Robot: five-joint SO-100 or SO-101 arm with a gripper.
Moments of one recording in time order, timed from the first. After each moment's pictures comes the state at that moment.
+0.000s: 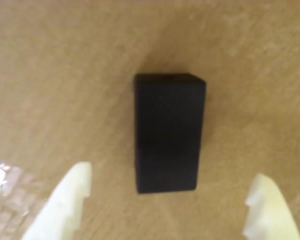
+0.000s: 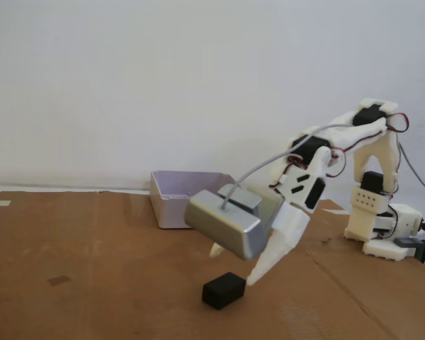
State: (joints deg) arm -27.5 62.1 77.7 41.7 1.7
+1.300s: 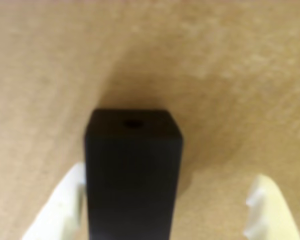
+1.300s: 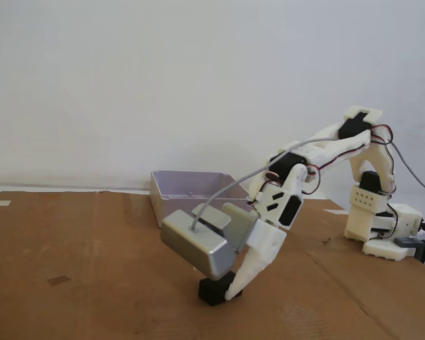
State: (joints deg) arm -24.0 50.3 68.5 41.7 2.1
